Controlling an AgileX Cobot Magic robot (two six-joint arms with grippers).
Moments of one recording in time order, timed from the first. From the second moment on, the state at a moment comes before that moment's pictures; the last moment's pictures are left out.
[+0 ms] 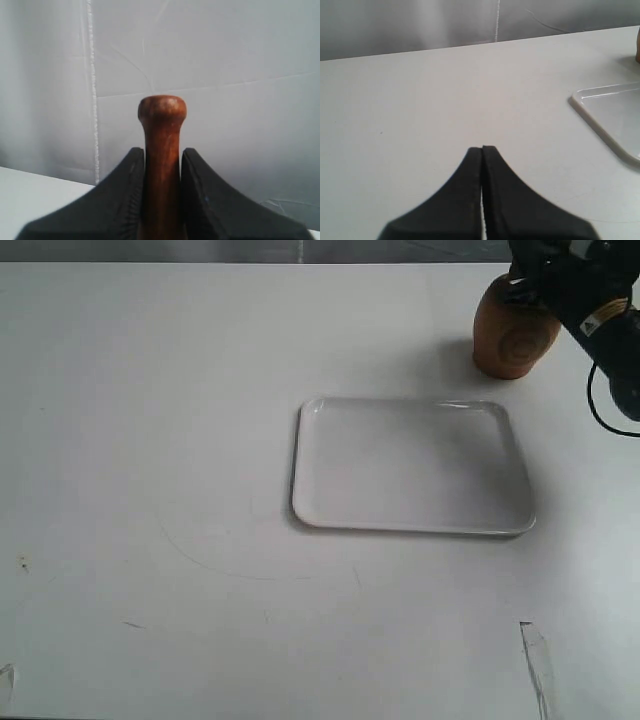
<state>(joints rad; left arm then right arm) 0.02 0.00 0.00 0.07 0.44 0.35 0.07 2.24 -1.08 -0.45 -1.22 0.25</state>
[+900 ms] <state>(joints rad) 0.02 0.00 0.00 0.07 0.44 0.35 0.07 2.16 -1.08 -0.48 -1.11 0.24</state>
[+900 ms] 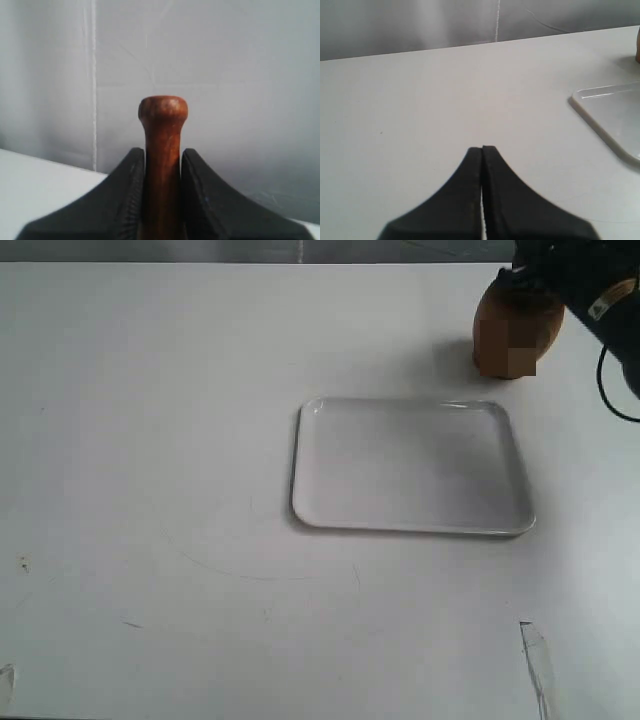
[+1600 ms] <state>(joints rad) 0.02 0.00 0.00 0.07 0.44 0.35 0.07 1.97 -1.07 -0.50 -1.20 0.30</state>
